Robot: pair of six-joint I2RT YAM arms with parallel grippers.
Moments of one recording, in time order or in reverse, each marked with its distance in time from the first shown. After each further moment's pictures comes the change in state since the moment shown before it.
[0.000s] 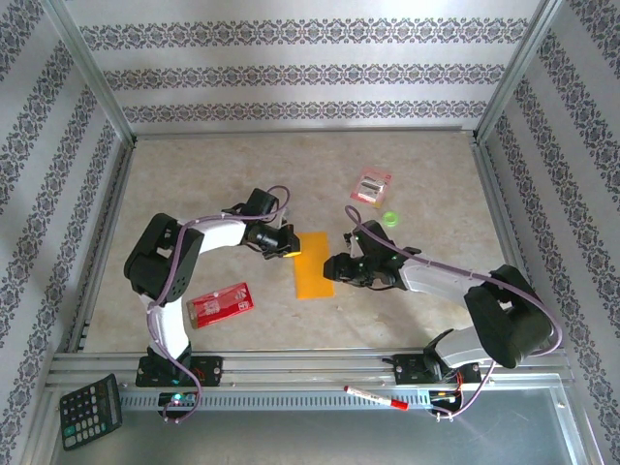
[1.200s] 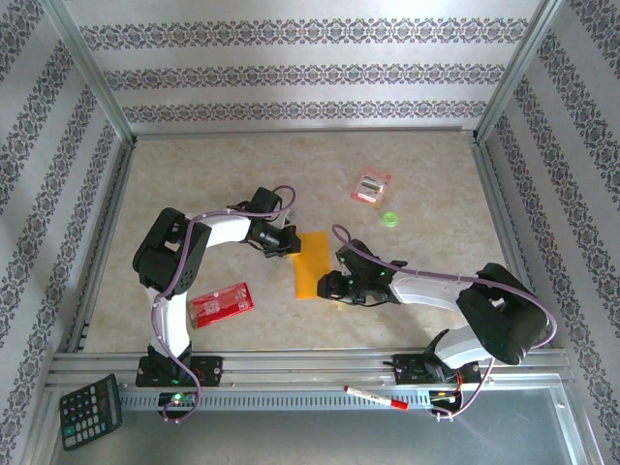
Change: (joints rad) left arm 0.001 0.063 0.052 -0.047 -0.010 0.098; right arm 0.163 0.036 -0.051 0.040 0.093 0.155
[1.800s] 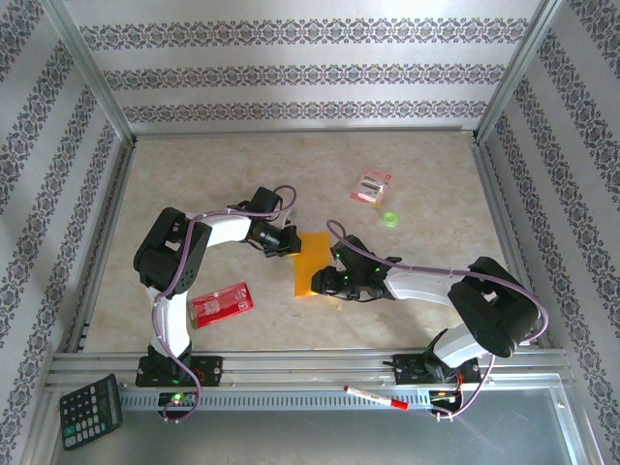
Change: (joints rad) left arm 0.000 0.006 0.007 -0.004 0.008 0.021; right arm -0.001 0.053 0.044 0.047 -0.014 -0.001
